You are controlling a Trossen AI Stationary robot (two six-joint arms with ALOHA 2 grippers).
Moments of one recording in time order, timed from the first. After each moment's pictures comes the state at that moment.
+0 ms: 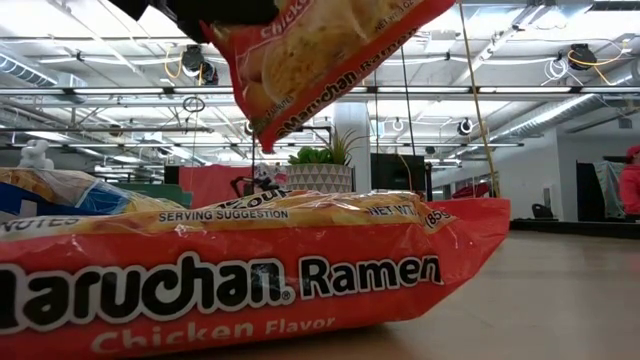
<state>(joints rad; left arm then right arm) -0.24 1.54 0.95 0.02 0.25 -0.04 0.42 1.55 1.18 -0.20 0.17 -0.53</state>
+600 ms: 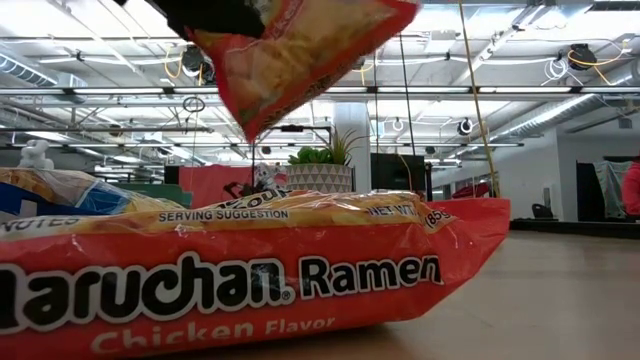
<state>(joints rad) -0.23 1.45 0.95 -0.11 0.16 -0.01 0.43 1.51 1.18 -0.17 0.43 -0.32</state>
